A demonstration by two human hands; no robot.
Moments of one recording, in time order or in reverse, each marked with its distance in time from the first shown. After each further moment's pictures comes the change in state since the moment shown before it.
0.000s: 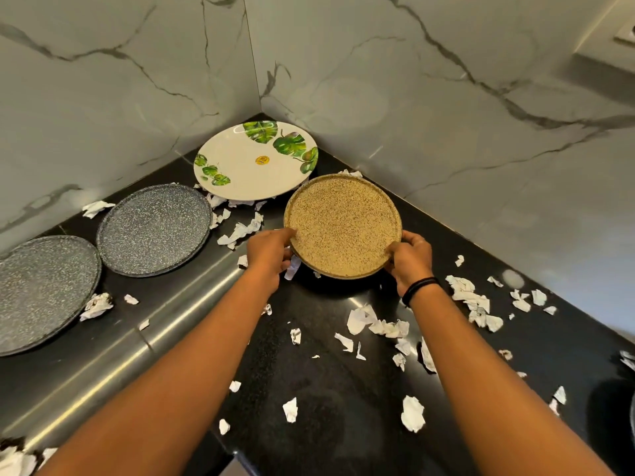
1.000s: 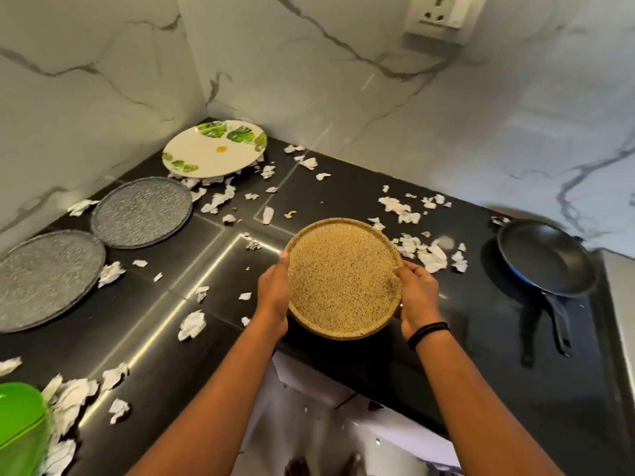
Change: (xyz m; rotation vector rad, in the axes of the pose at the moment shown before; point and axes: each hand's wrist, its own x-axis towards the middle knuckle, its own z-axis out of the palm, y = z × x) left_hand -0.213 -0.107 -0.090 0.050 -0.300 0.046; right_hand -0.264 0.115 -0.123 0.255 0.242 -0.104
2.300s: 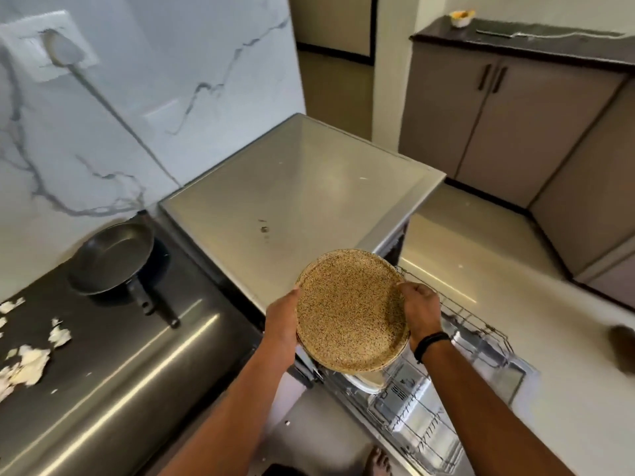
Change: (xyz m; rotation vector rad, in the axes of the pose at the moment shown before) left_hand -0.366 -0.307 0.339 0.820 -1.000 -0.250; right_hand -0.241 0.101 -0.575 0.506 1.055 0.071
